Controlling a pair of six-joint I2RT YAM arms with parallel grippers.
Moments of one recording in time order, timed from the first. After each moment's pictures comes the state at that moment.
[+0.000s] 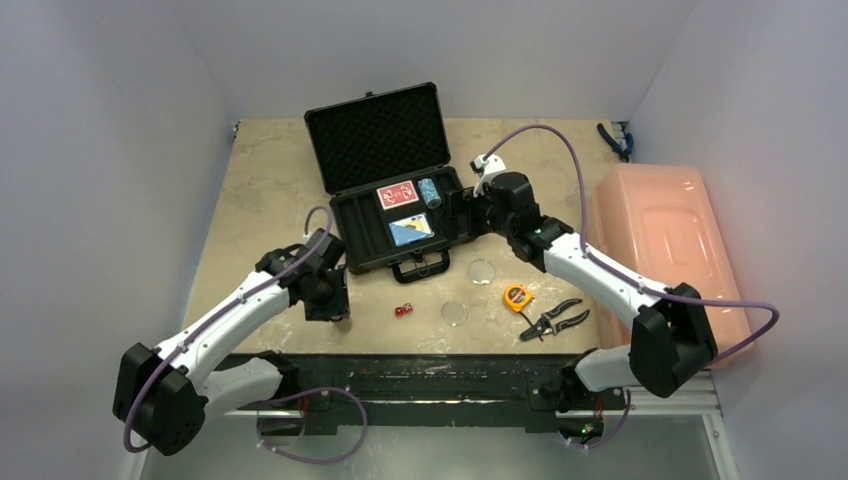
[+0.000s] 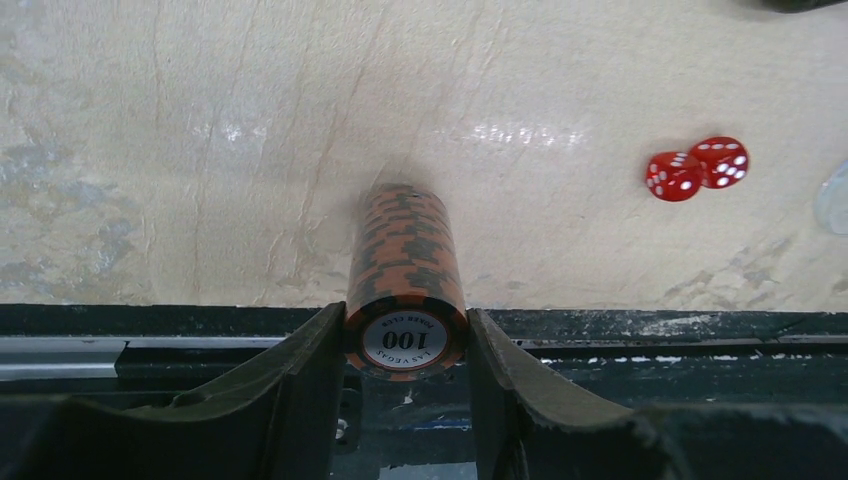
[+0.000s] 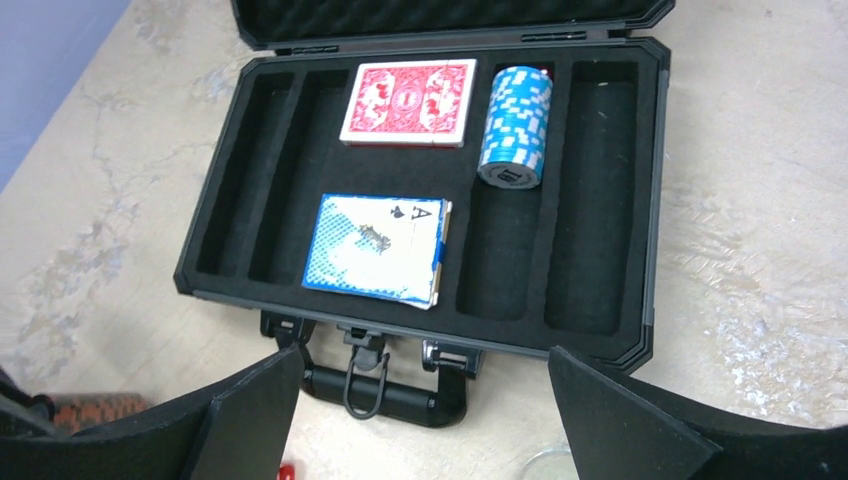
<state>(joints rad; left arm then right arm) -0.53 1.08 0.74 -0.97 -0.05 -0.70 0.57 1.39 0.98 -0.09 -0.08 0.29</state>
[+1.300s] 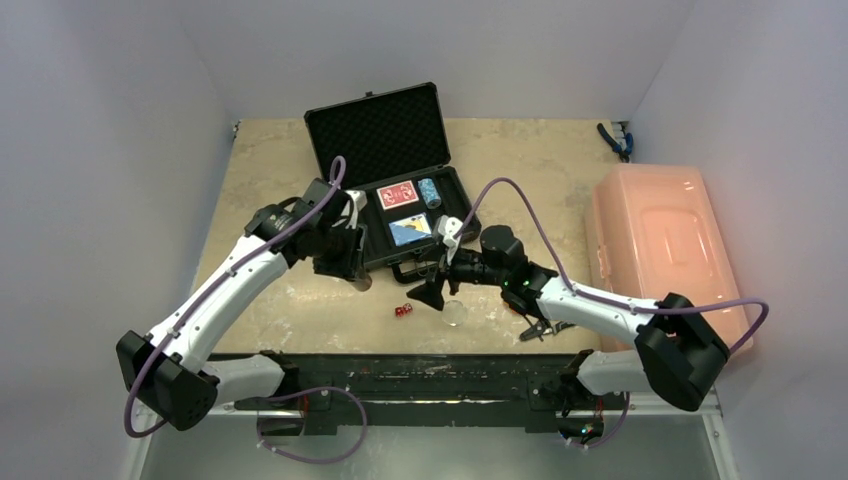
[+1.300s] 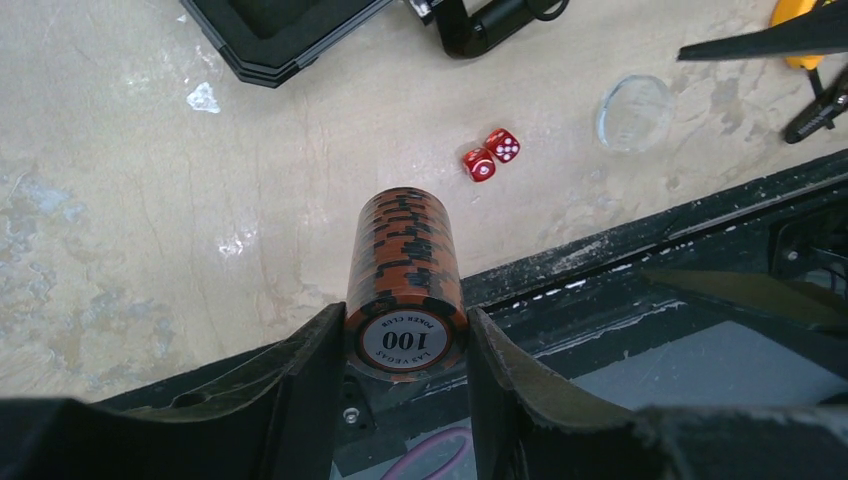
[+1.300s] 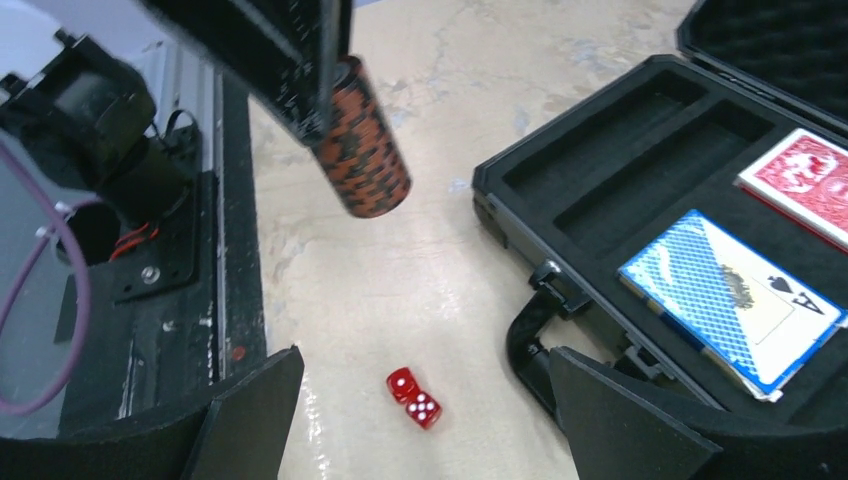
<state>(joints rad) -0.53 1.21 1.18 -1.09 0.08 -0.39 0.79 1.30 0.65 0.37 -0.49 0.02</state>
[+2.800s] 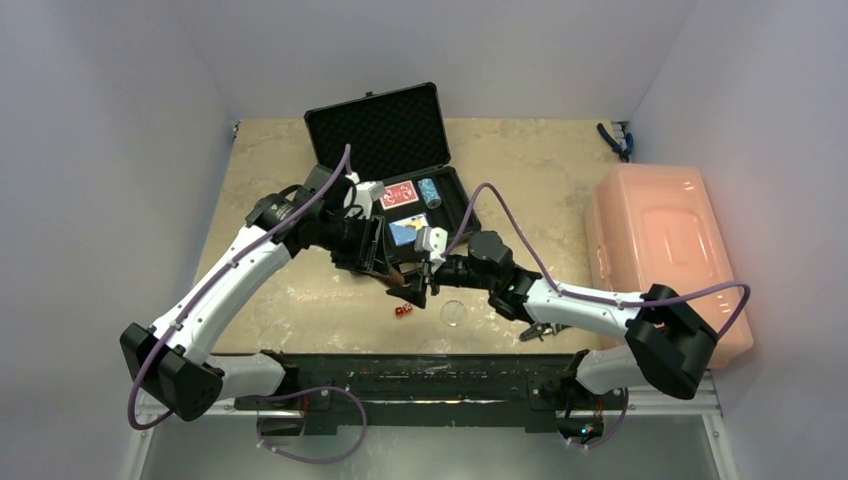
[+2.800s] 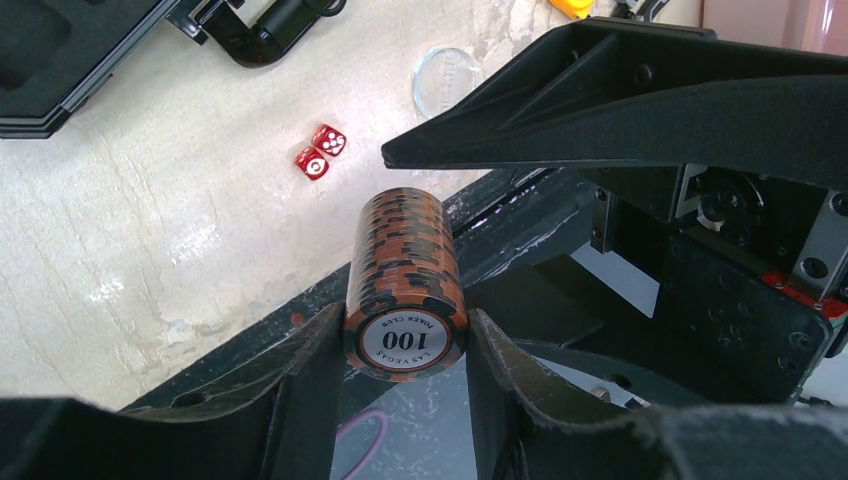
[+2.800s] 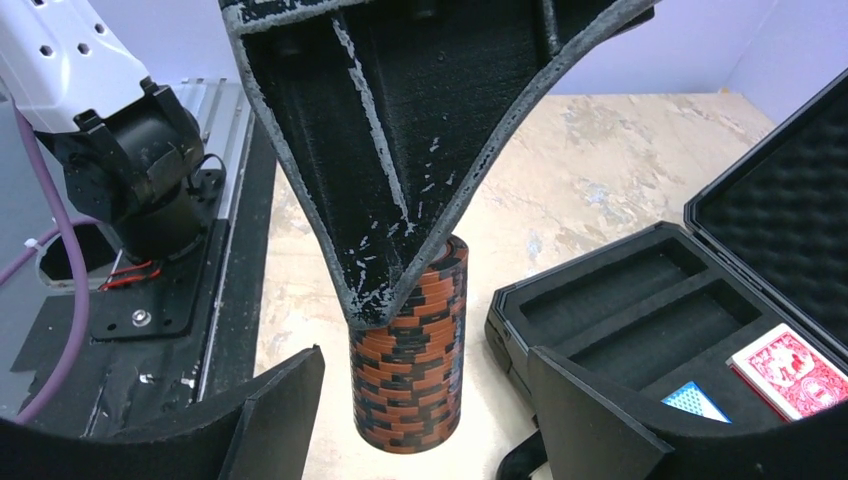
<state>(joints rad) -0.53 1.26 1.29 -1.06 0.41 -0.39 0.91 1.36 0.68 0.58 -0.47 -0.12</state>
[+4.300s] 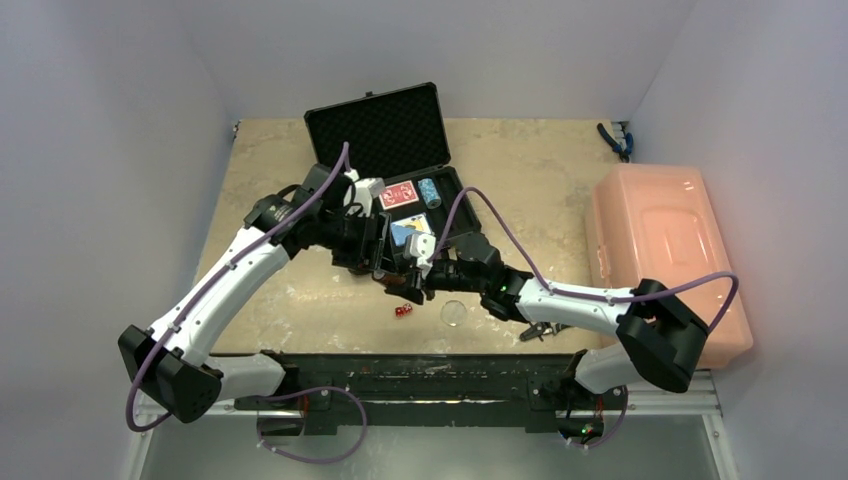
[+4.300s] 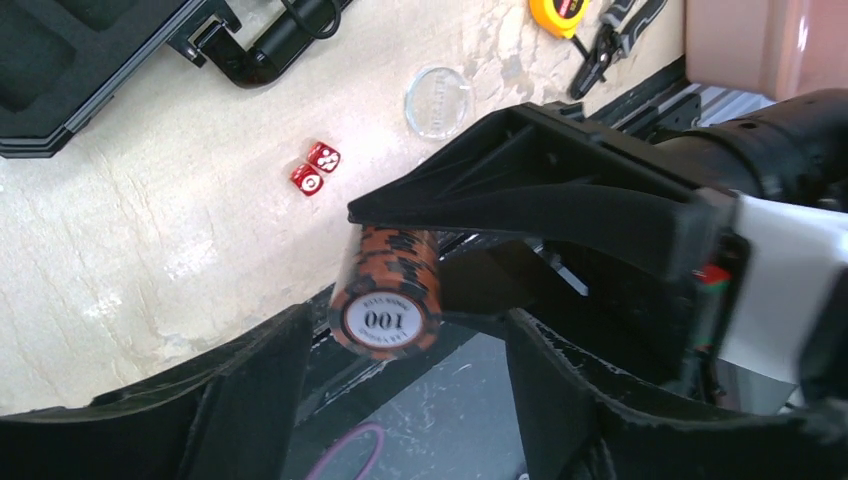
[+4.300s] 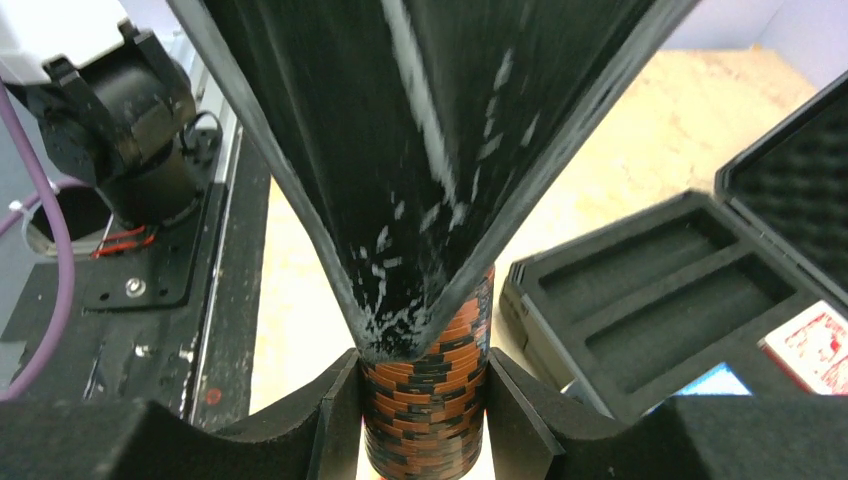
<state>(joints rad) -0.54 1.26 1.29 -1.03 0.41 -0.40 0.95 1.40 0.71 0.53 -0.44 -0.16</state>
